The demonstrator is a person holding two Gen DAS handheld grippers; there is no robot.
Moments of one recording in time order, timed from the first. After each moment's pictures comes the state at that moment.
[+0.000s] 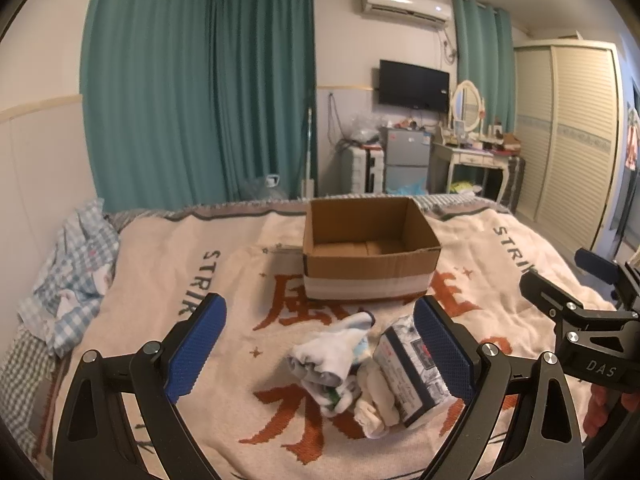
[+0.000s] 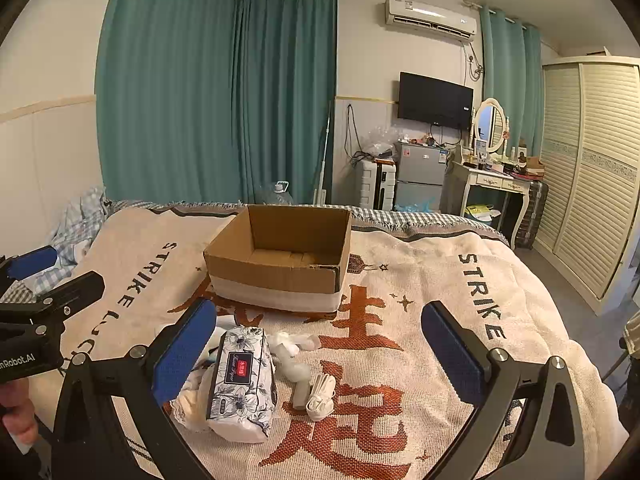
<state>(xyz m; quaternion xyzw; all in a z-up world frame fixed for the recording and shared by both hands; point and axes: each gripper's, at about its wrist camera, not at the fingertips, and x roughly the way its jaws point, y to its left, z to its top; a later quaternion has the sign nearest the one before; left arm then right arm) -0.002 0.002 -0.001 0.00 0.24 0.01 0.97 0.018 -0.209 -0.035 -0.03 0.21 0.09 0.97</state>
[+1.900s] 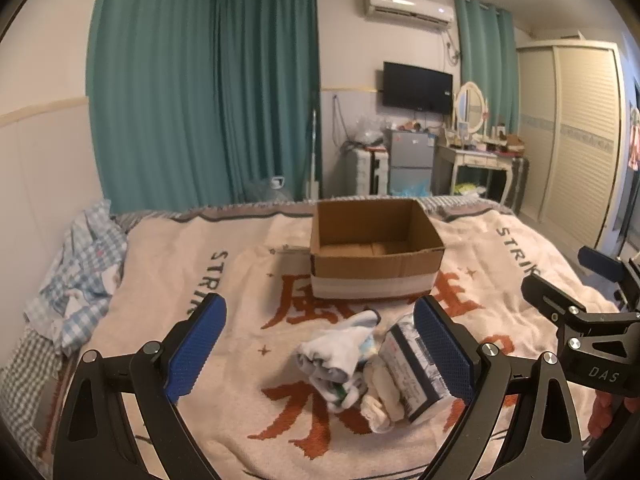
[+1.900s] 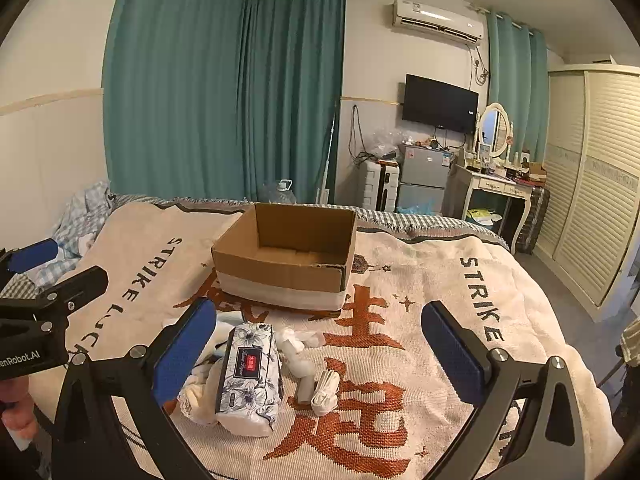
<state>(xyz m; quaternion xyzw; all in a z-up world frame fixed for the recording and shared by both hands) -0.011 0.012 0.002 0.00 0.23 0.02 0.97 0.007 -0.199 -0.032 -0.05 0.21 0.09 0.97</state>
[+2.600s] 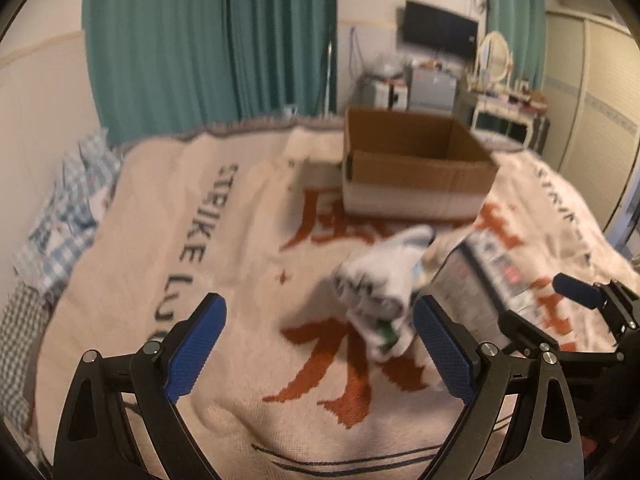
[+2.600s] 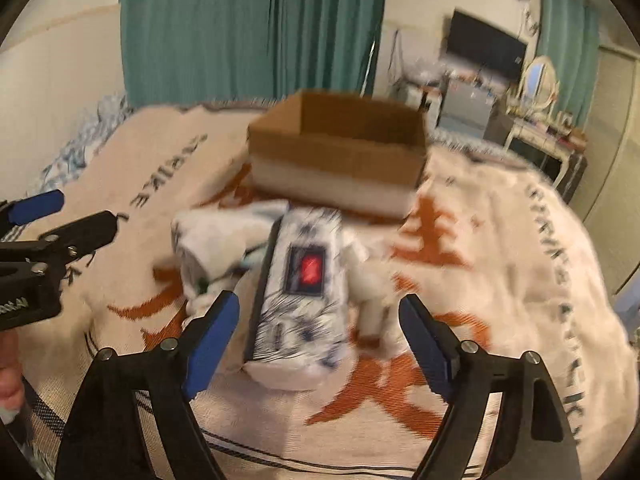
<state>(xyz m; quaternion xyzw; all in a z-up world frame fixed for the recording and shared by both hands) 0.029 0.048 -0.086 -0.01 0.36 0.04 0.93 0.048 -0.140 -0.133 -0.09 0.36 0.14 0.92</state>
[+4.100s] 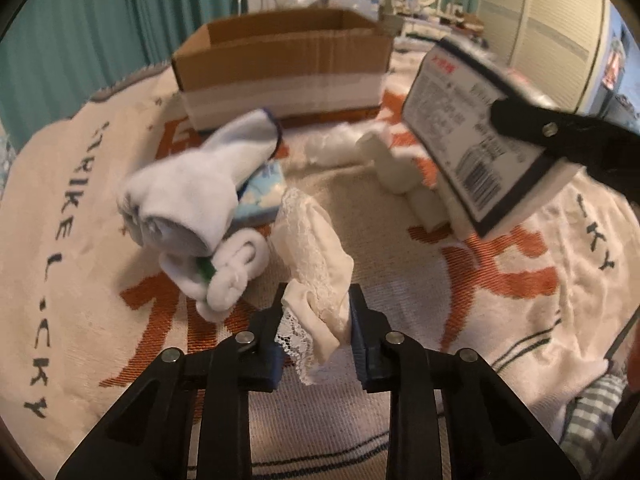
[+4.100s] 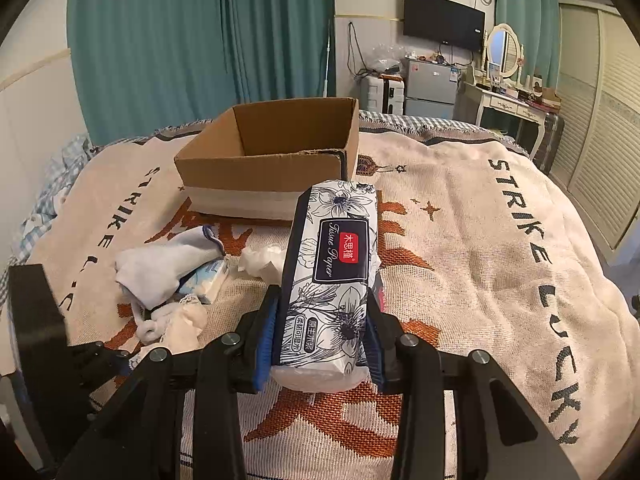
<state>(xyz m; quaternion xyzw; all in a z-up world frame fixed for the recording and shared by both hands) 0.046 -0.054 -0.147 0.03 0.44 -0.09 0.89 0.075 -0.210 -0.118 -0.02 0.35 0.09 0.93</state>
